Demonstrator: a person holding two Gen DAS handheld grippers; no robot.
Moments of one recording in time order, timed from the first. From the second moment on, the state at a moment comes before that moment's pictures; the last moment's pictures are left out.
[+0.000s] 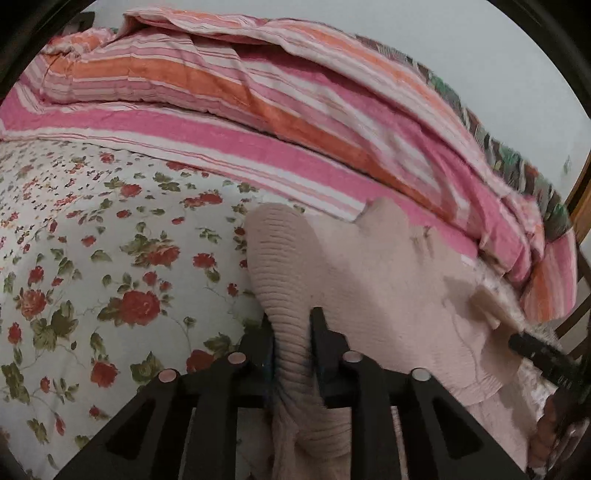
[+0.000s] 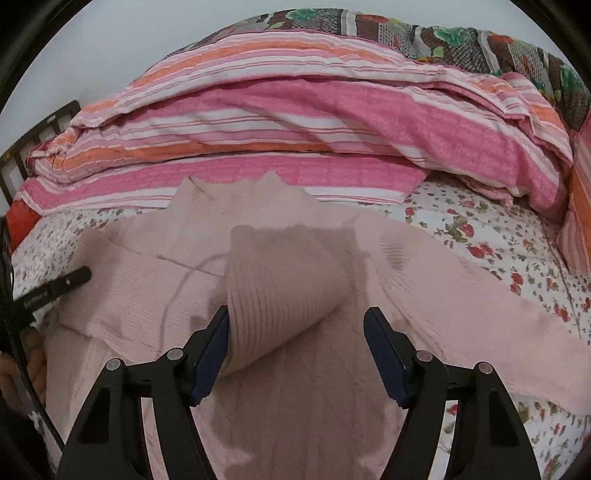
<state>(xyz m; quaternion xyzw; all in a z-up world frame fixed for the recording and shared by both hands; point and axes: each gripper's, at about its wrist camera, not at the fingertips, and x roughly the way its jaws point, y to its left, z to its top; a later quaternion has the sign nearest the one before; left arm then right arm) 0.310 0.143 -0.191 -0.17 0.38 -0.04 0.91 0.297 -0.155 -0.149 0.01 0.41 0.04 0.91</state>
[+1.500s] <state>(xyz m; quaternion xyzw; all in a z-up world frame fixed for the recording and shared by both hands) 0.312 0.132 -0.187 -0.13 0.38 -0.04 0.91 0.134 -0.411 -0.151 0.12 0.33 -0.14 0.93</state>
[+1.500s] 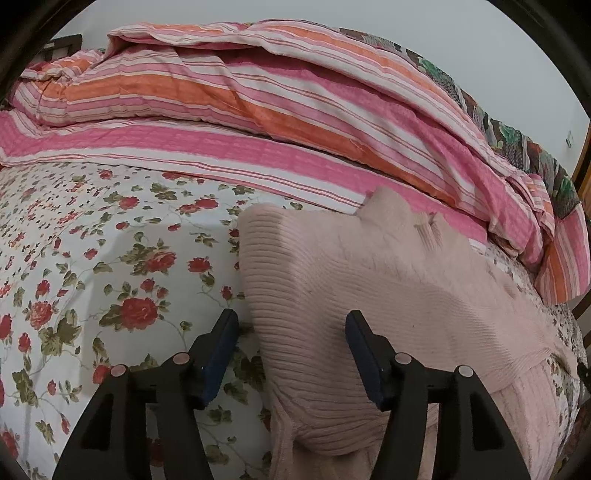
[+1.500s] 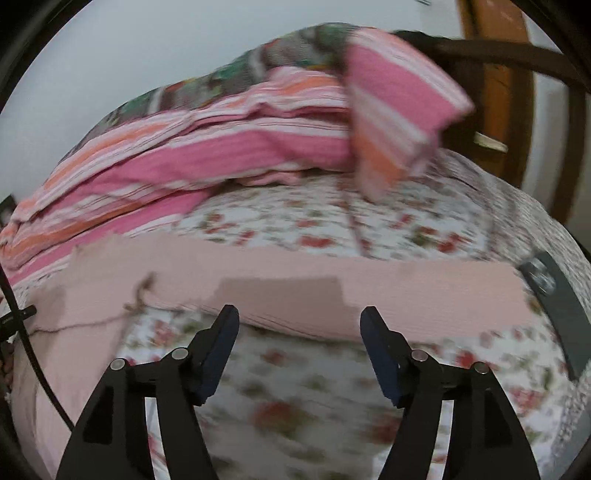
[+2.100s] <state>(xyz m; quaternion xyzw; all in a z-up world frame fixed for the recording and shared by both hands) 0.317 0.132 -0.188 -0.12 0.39 -0.04 0.91 0.114 -0.507 -0.186 0.30 0.27 -0.18 0.90</state>
